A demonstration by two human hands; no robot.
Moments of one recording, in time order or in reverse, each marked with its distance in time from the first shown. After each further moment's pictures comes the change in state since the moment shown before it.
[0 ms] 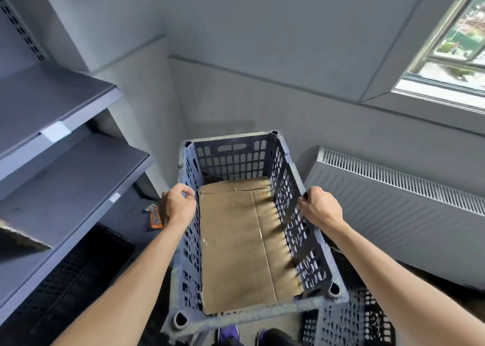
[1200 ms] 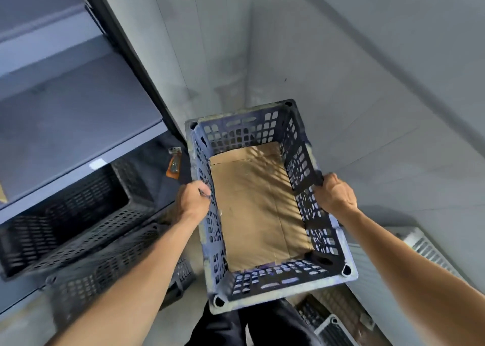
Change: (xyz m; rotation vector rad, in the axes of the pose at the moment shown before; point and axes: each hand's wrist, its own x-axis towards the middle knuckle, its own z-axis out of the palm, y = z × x) left_hand 0.195 -0.003 0.156 0.017 0.018 -0.457; right_hand 0.379 -0.112 0.122 -0.242 -0.410 -0.253
